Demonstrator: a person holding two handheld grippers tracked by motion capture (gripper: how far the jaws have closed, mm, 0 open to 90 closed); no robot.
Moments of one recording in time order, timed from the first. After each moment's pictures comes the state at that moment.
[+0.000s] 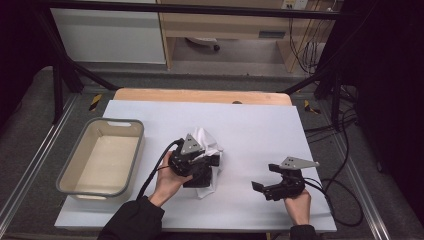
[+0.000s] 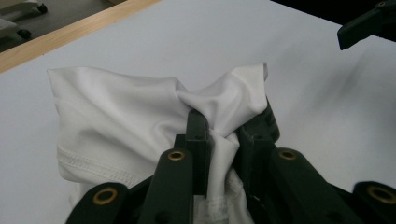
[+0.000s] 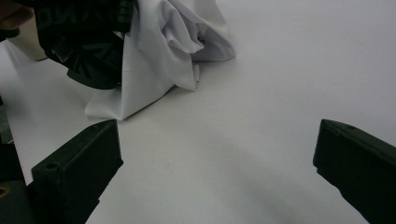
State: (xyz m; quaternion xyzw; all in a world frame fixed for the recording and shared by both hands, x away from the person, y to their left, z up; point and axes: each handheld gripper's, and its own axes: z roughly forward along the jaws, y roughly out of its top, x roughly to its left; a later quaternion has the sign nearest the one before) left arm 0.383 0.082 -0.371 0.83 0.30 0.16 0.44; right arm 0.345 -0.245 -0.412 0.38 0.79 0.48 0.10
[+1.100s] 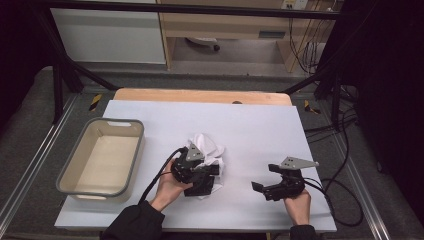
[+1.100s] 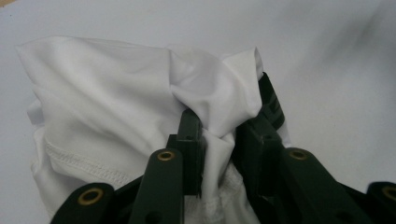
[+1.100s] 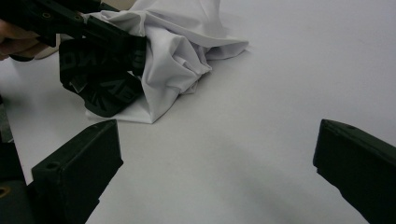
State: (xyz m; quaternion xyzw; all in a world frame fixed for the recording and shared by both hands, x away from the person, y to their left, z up) left arm 0.383 0.079 -0.404 0.86 0.30 0.14 0.39; right arm 0.345 -0.244 -0.413 0.38 0.79 0.48 0.10
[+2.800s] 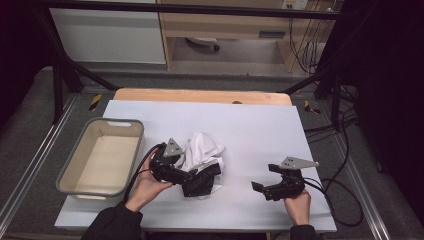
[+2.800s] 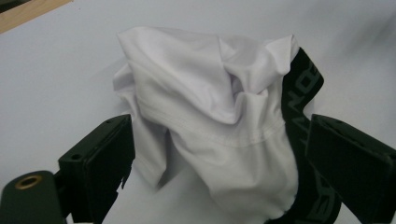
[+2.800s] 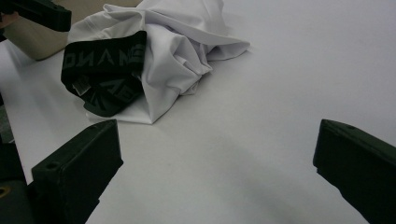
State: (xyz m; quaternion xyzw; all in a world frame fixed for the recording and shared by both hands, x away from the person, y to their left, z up) left arm 0.377 0.131 -0.378 0.85 0.33 0.16 0.38; right arm 0.345 -0.244 -0.413 0.38 0.79 0.48 0.10
